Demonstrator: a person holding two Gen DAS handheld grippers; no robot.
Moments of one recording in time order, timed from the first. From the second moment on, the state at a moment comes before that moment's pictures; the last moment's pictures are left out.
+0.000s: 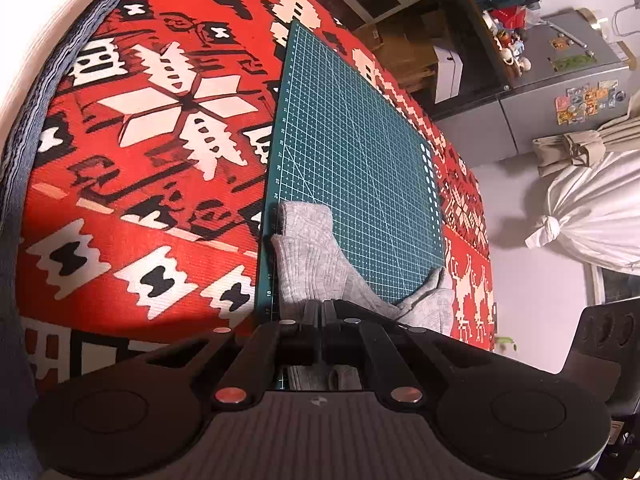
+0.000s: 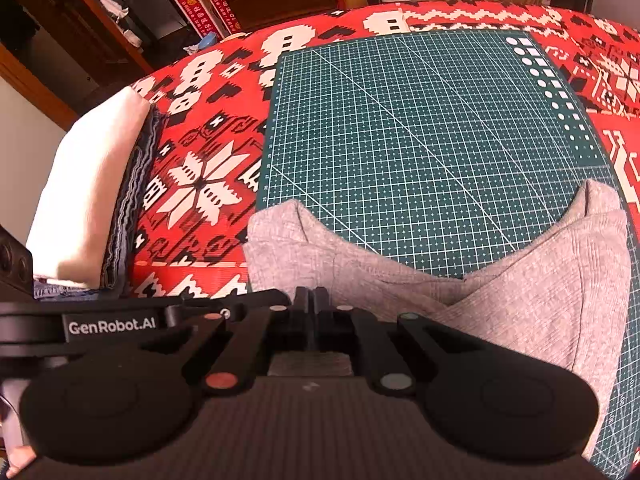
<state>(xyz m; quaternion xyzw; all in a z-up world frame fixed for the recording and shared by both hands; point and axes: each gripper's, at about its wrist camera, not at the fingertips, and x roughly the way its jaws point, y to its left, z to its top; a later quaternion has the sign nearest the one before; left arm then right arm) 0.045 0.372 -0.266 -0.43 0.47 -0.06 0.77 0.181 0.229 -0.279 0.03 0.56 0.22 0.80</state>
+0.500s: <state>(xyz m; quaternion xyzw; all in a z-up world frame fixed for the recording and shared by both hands) 0.015 0.359 -0.250 -0.44 0.47 -0.10 0.76 0.155 0.209 -0.257 0.03 0.58 0.23 0.78</state>
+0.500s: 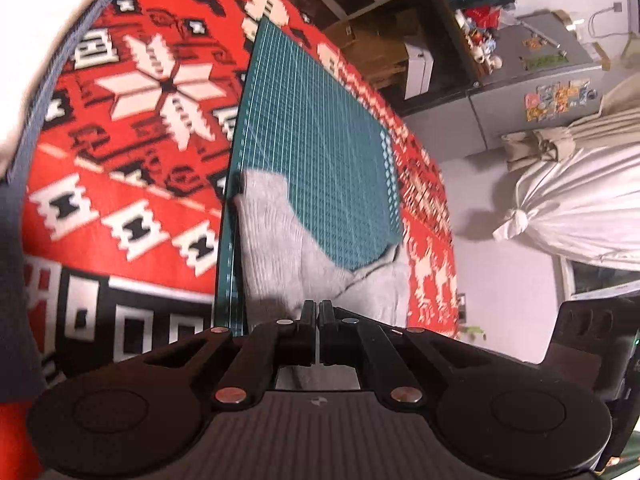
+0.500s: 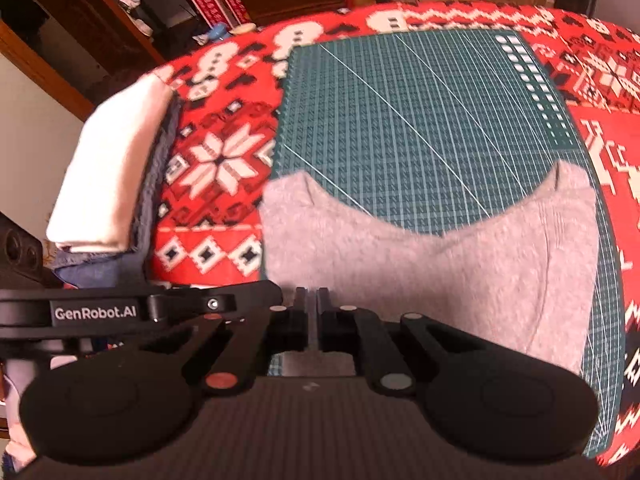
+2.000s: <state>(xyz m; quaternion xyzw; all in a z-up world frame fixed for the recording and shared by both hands) -0.014 0.314 -0.253 -0.39 0.51 -0.11 0.76 0.109 0.178 -0.267 0.00 0.62 0.23 0.75</state>
